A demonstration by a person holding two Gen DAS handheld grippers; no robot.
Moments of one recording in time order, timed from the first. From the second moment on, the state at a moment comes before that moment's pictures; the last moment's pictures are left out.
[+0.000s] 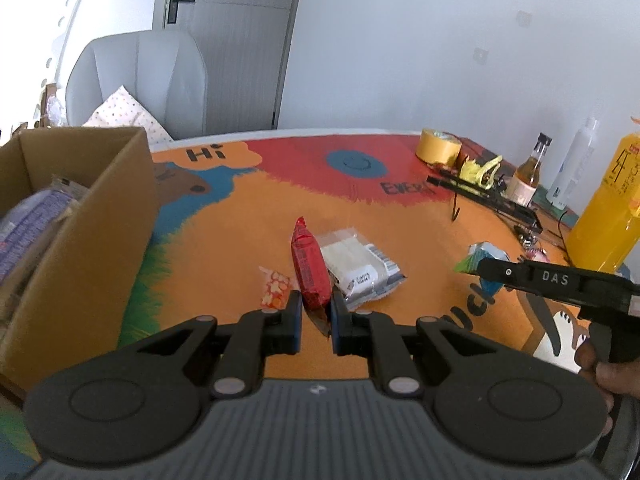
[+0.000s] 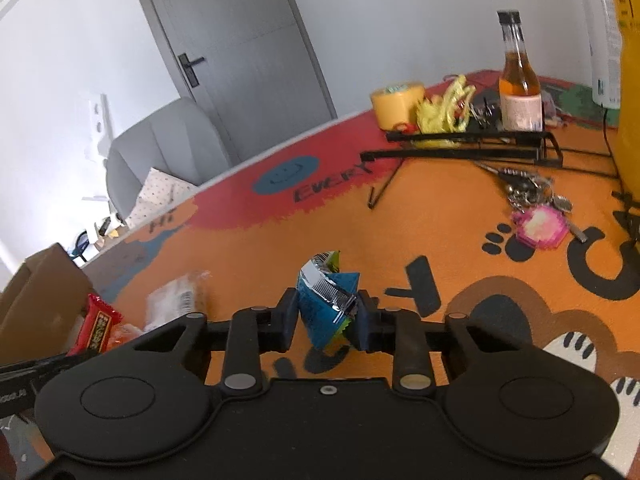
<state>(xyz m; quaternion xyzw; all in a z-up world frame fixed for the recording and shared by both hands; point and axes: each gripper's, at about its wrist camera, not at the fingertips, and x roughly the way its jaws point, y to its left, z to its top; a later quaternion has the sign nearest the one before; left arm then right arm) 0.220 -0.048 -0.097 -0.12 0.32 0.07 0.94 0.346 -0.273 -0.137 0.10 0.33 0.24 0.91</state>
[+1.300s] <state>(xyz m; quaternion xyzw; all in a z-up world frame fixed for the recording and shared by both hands) 0.138 0.058 -0.030 -0.14 0.23 0.16 0.95 0.276 -0.169 -0.057 0.07 0.24 0.34 0.91</state>
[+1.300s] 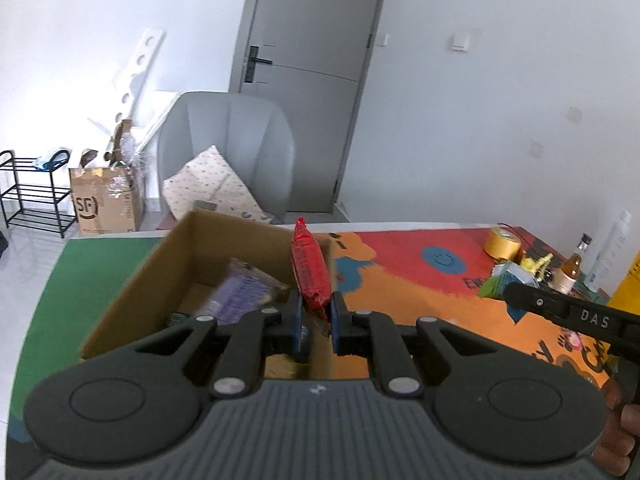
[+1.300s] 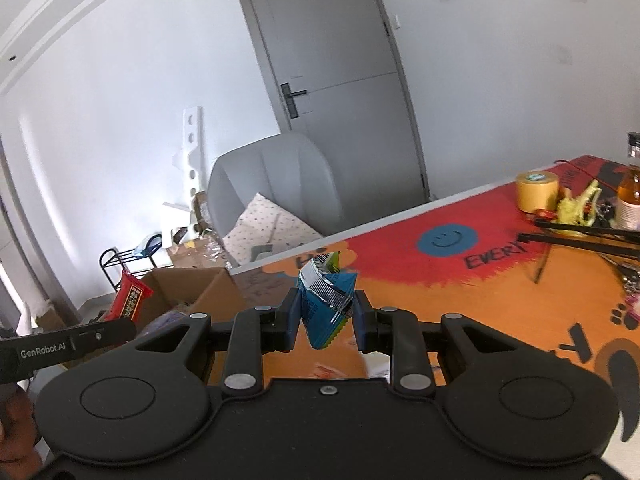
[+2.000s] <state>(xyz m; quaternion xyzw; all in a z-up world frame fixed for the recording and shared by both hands) 0.149 0.136 -0.033 -0.15 0.23 0.19 0.94 0.276 -0.086 -0.043 0.04 0.23 0.38 0.89</state>
